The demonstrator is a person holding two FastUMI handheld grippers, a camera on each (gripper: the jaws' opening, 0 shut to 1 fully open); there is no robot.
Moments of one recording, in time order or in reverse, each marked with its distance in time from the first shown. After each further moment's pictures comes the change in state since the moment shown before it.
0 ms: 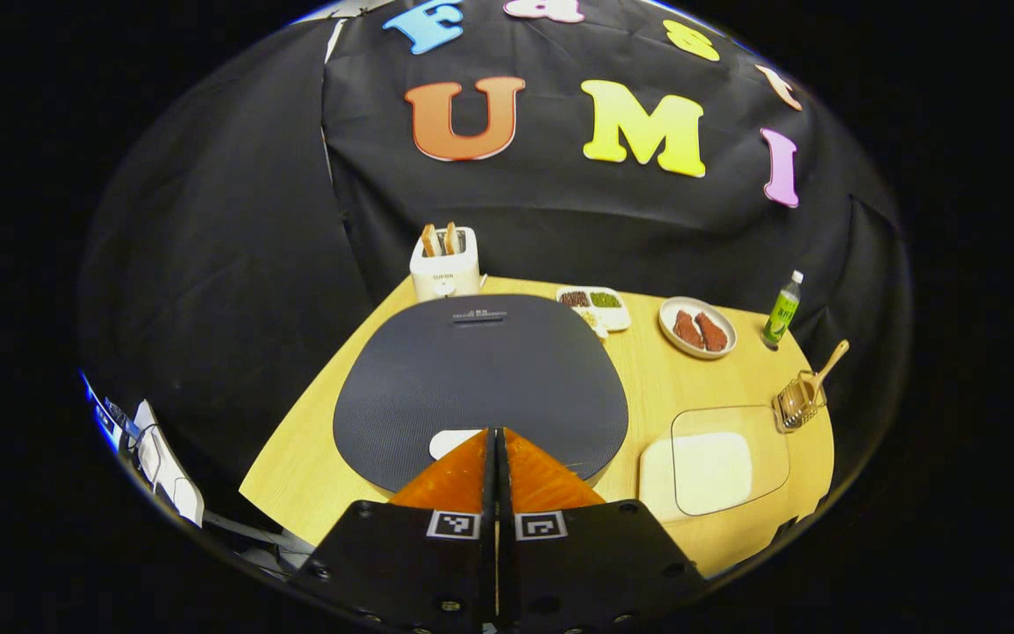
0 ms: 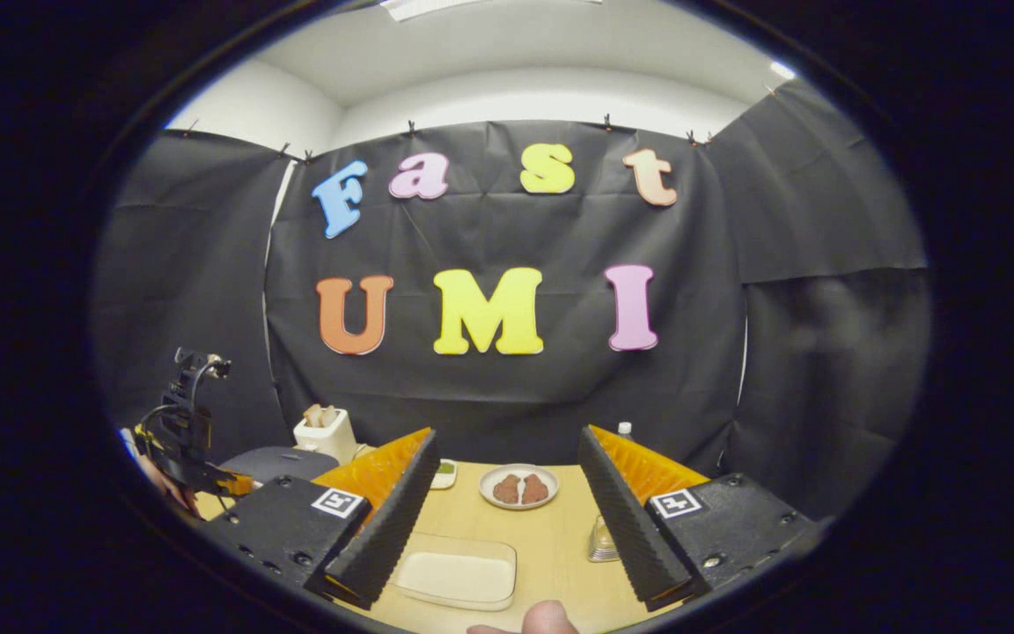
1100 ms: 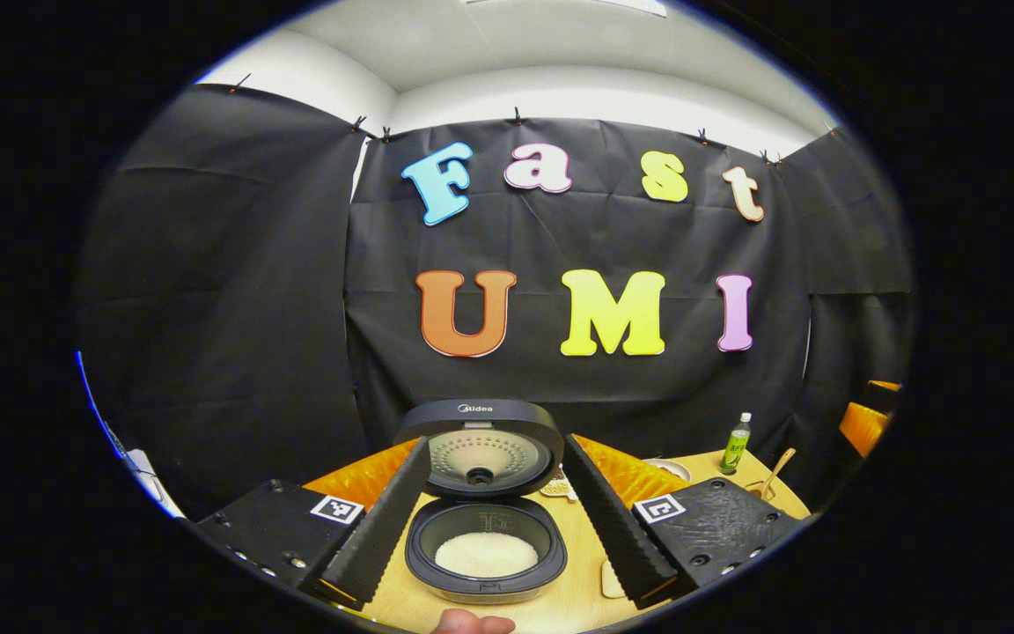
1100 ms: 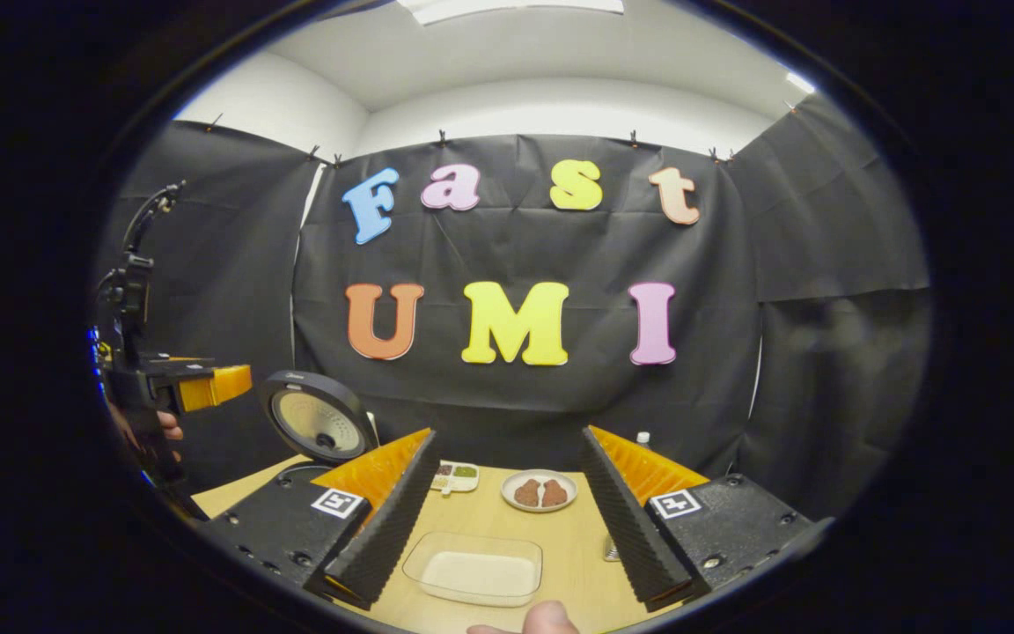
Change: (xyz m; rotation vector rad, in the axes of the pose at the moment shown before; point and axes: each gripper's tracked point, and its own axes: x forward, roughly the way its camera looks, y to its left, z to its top) left arm -0.134 0.005 0.131 -0.002 -0.572 -0.057; right arm -0.028 0.040 -0.003 -0.026 0.019 0.046
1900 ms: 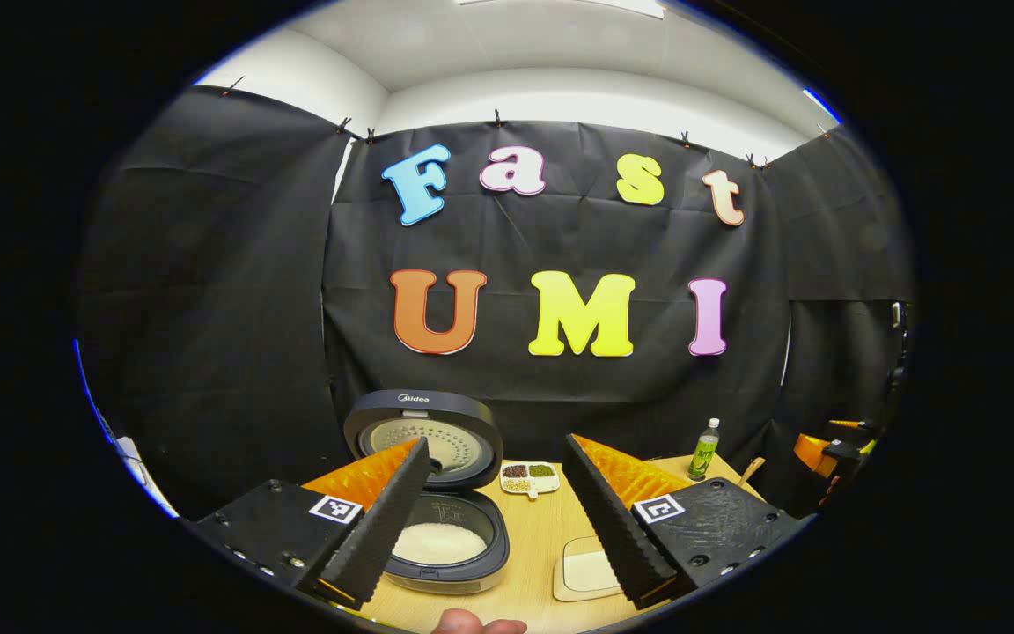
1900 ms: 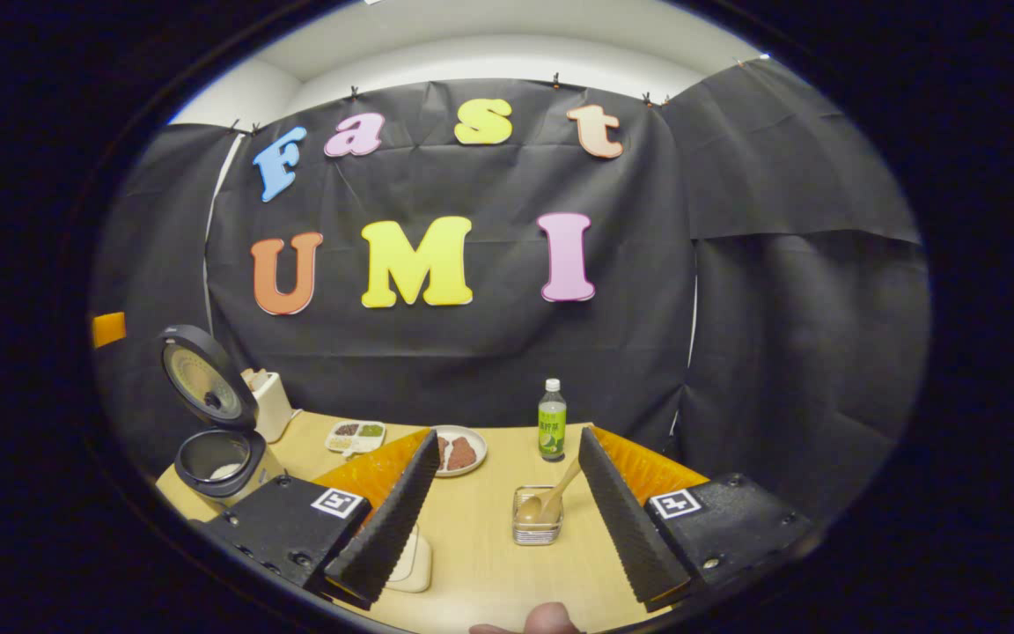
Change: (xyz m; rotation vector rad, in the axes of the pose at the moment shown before) left arm -0.006 -0.073 -0.001 -0.019 0.009 -0.026; right arm 0.066 -0.185 -0.089 0.055 0.181 -0.200
